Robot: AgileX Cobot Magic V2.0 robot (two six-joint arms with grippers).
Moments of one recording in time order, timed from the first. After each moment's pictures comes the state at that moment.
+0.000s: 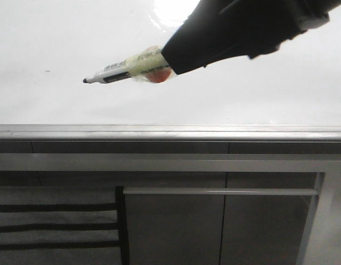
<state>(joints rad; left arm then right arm) -0.63 0.58 -0.25 0.40 -0.29 0.15 0.79 1.13 -0.78 0.37 0.28 -0.77</state>
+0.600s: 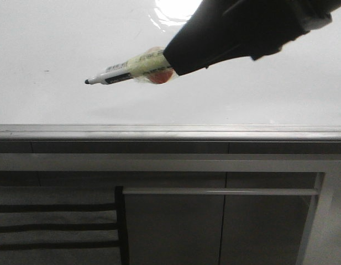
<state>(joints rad) -0.63 0.34 -0.24 0.03 -0.06 0.15 0.79 1.13 -0.78 0.37 0.28 -0.77</state>
